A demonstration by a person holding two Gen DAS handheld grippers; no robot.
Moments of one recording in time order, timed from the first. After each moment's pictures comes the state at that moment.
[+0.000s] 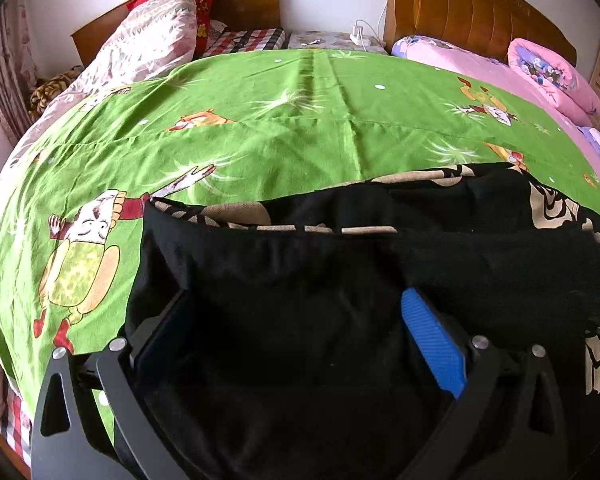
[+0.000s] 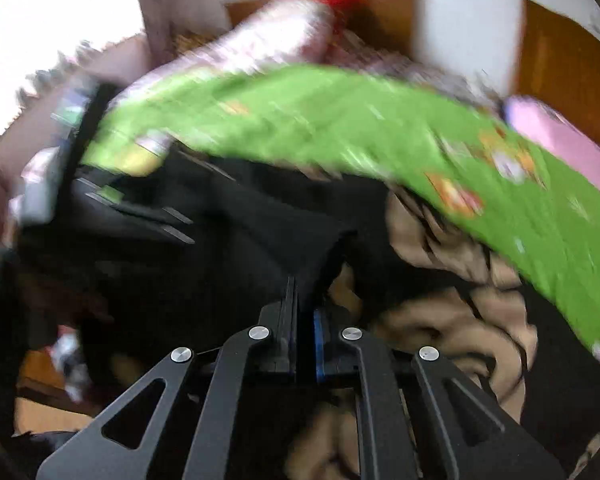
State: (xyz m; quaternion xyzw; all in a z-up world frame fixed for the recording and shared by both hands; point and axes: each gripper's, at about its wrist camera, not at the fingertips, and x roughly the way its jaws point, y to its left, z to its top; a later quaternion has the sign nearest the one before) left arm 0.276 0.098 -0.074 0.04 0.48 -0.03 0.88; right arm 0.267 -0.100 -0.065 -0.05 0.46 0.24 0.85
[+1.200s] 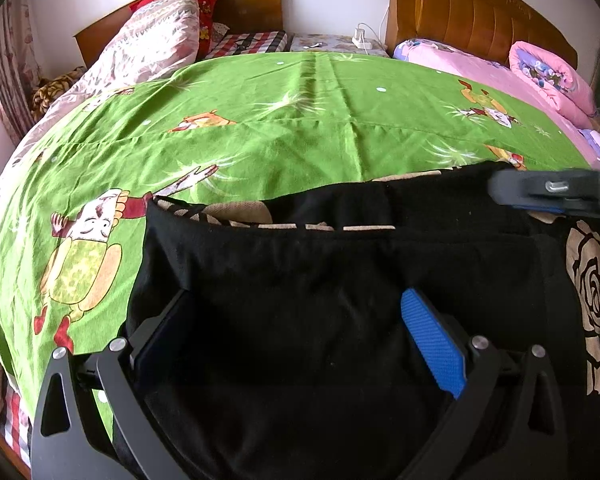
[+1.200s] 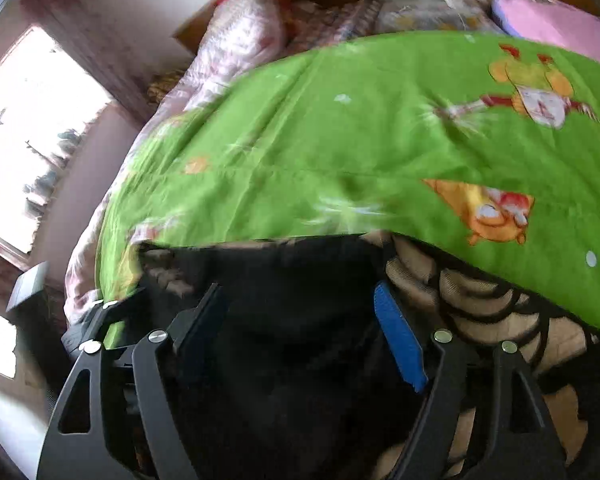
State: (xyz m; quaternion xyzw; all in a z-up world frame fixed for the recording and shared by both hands) left arm 0.275 0.096 -0.071 0.04 0.48 -0.02 0.88; right arm 0.376 -0.109 -0.072 0.15 0.50 0.27 0.81
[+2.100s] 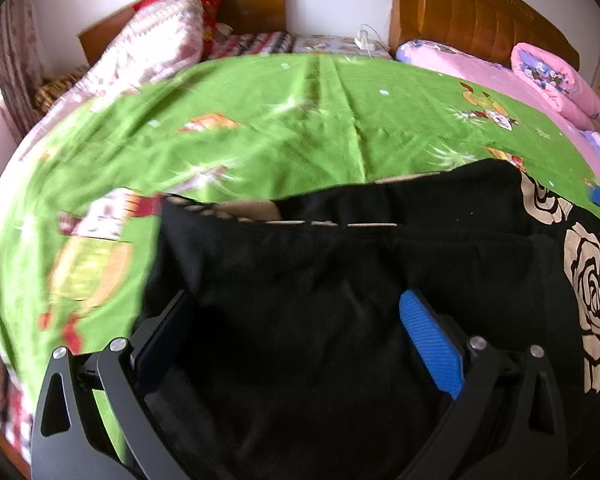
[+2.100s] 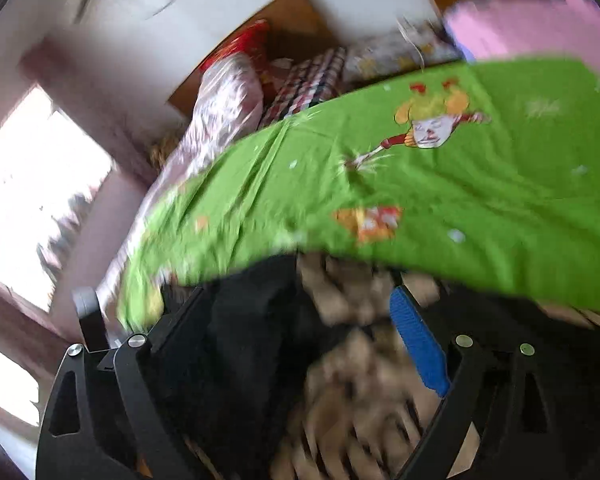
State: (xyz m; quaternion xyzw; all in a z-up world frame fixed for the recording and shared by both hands) left arm 0.261 0.097 -0.054 0.04 0.46 -0.01 0.89; right arm 0.299 -0.214 -0.028 0.19 0.45 0.23 0.84
